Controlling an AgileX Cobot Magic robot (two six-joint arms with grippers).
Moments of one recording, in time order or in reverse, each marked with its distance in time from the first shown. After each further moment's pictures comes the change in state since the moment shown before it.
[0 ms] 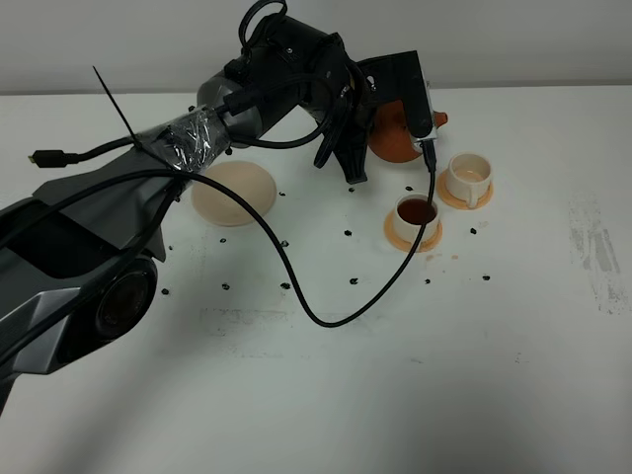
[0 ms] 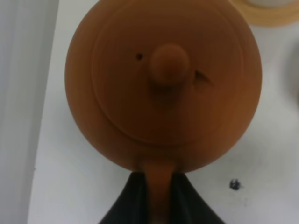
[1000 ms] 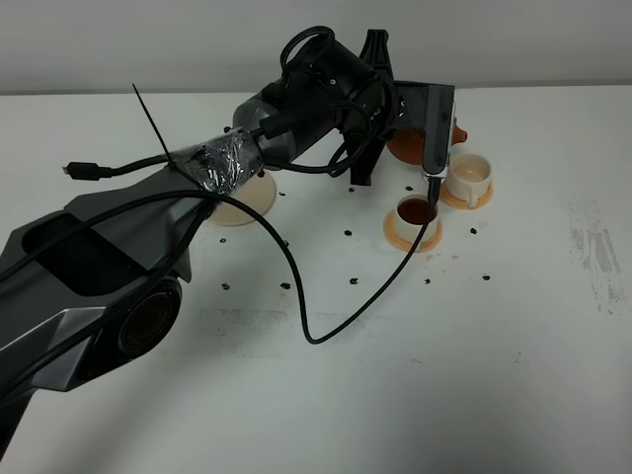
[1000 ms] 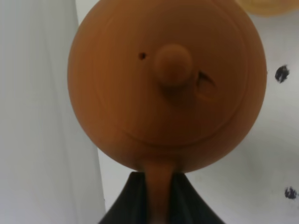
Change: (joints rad) left arm -0.076 0.018 -0.003 0.193 -0.093 0.135; right arm 0.000 0.000 0.000 0.000 0.000 0.000
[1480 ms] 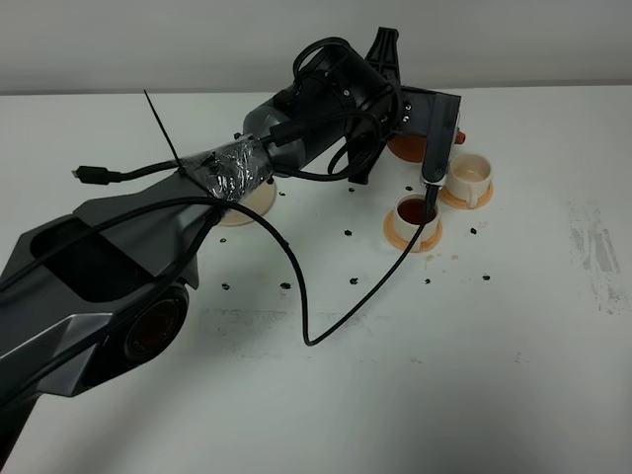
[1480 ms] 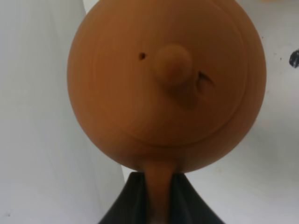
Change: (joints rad) left arm -0.021 0.010 0.000 0.109 -0.012 0.000; right arm 0.000 0.000 0.000 0.000 0.000 0.000
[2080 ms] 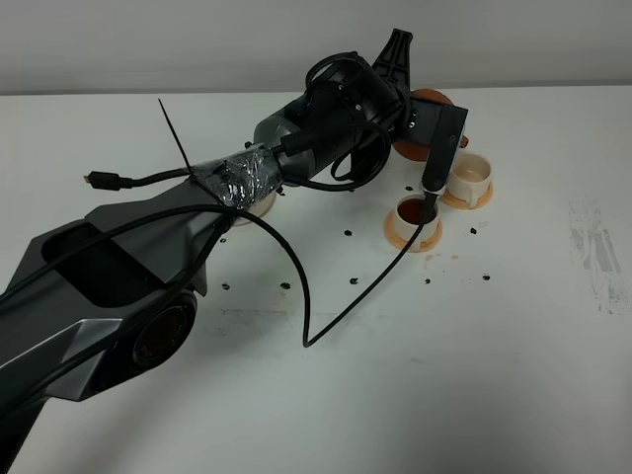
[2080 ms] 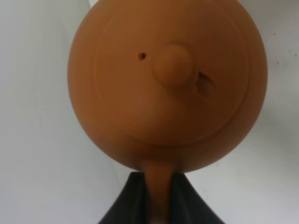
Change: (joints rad) left arm -0.020 0.018 0.000 0.087 -0.040 0.033; right arm 0.000 0.000 0.000 0.000 0.000 0.000
